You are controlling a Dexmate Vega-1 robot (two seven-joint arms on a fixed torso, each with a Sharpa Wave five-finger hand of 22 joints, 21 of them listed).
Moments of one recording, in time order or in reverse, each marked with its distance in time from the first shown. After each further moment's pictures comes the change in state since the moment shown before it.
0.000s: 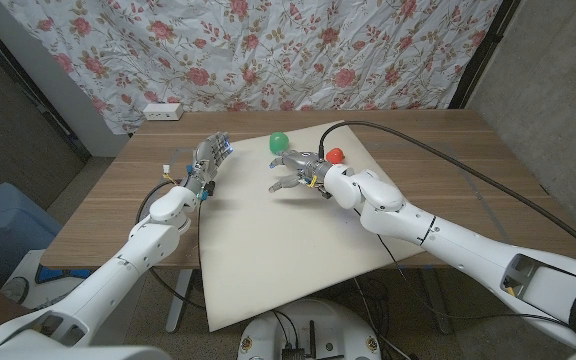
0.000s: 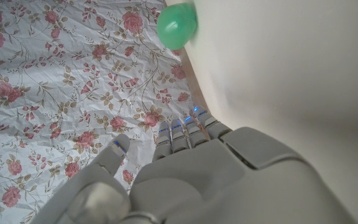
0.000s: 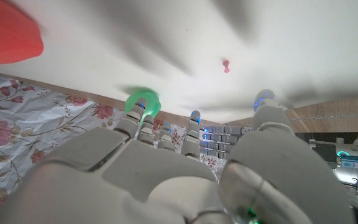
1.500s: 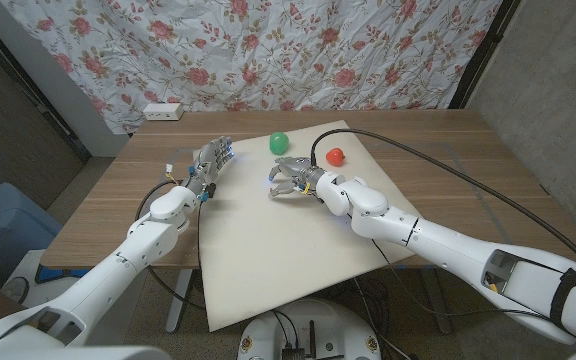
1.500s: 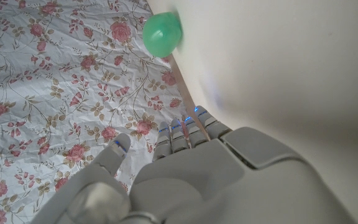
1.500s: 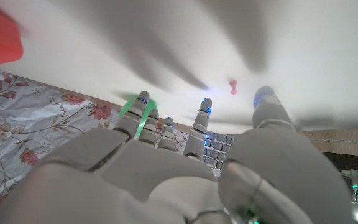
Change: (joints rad) left arm -0.019 0.020 0.023 0.007 0.029 0.048 0.002; left_hand 0.000 0.000 0.008 -0.008 0.000 0.002 -0.002 0.000 0.000 0.002 -0.002 -0.004 0.000 0.000 0.000 -0.004 -0.002 0.005 0.005 -0.021 0.000; right arm 0.033 0.066 -0.061 0.161 -0.046 0.027 -0.065; right_hand 0.047 -0.026 0.025 0.009 -0.020 0.227 -0.080 0.104 0.009 0.114 -0.032 0.016 0.000 0.097 -0.054 0.036 0.017 0.098 -0.027 0.015 0.000
